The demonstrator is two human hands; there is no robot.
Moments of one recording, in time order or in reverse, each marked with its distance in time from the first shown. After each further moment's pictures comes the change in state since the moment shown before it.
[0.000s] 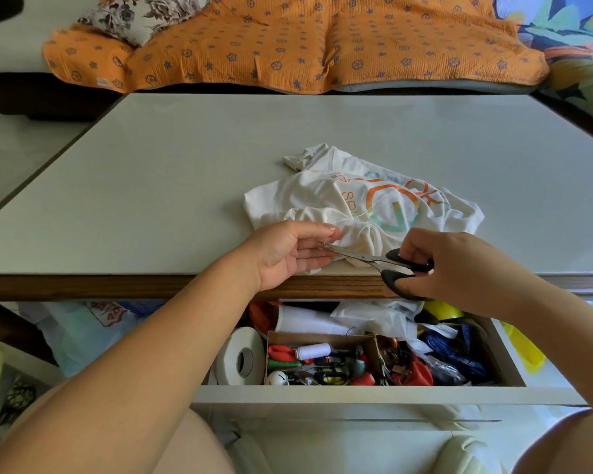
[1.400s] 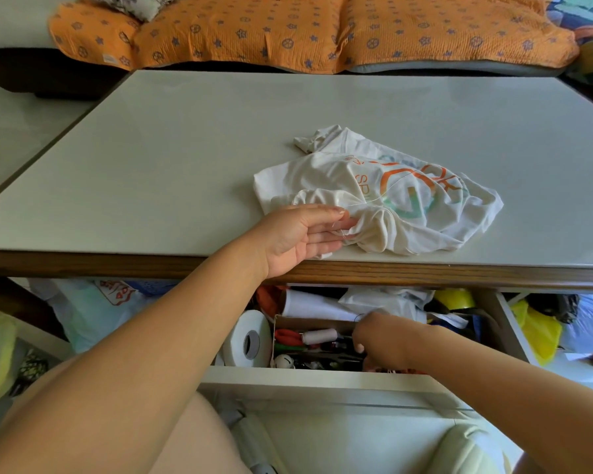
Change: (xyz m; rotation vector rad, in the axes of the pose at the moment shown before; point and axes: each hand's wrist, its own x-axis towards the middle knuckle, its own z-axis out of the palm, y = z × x) left_hand 0.010 -0.010 -0.010 0.003 -0.088 0.054; right_hand 0.020 -0.011 0.141 -0.475 -0.809 -0.227
